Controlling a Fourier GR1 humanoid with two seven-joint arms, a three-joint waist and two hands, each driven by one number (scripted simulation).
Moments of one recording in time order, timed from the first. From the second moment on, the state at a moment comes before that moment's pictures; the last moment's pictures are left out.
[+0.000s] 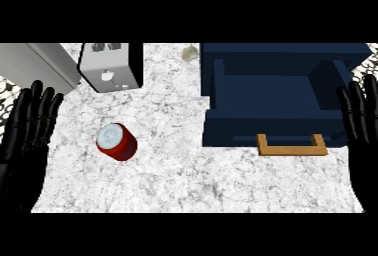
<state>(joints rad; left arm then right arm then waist) 0.01 0.11 -0.01 -2.10 -0.06 -0.04 0.01 -0.02 -0.09 -0.01 -2.10 0.00 0.01 -0.03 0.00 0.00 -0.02</state>
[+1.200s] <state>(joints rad) -0.22 0.78 0.13 -1.43 0.82 -1.04 0.03 0.23 -0.12 -0.20 -2.10 -0.15 0.04 0.12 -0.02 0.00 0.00</state>
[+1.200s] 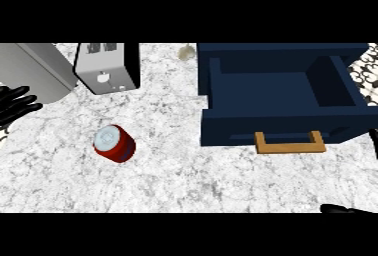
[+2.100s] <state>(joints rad) -0.40 0.84 -0.06 -1.14 1.17 -1.07 0.27 0.37 -0.15 -0.38 -2.11 -0.31 0.22 0.04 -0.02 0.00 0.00</state>
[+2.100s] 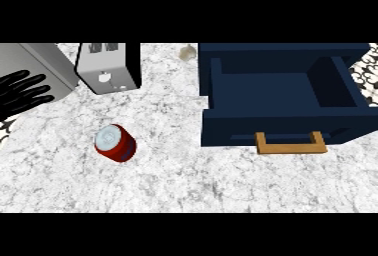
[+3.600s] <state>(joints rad) -0.38 0.42 0.05 -1.04 0.47 -0.99 0.08 0.44 -0.11 -0.59 -2.14 -0.44 0.43 0.08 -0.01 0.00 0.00</state>
